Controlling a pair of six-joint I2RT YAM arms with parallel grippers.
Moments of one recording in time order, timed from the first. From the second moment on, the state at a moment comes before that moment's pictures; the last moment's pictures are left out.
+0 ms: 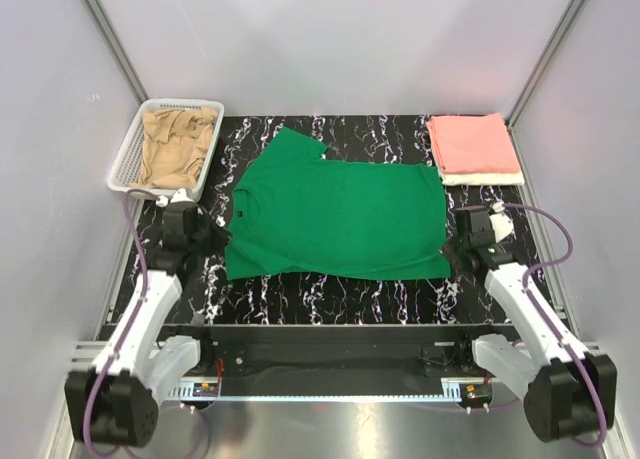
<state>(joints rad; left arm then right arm) -0.08 0.85 0.61 -0.45 0.05 -0.69 0.17 0.93 0.63 -0.63 0.25 0.94</state>
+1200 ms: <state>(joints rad) -0.12 1.63 1.14 -0.46 0.01 -0.46 0.08 1.38 0.81 -0.42 0.22 0.72</state>
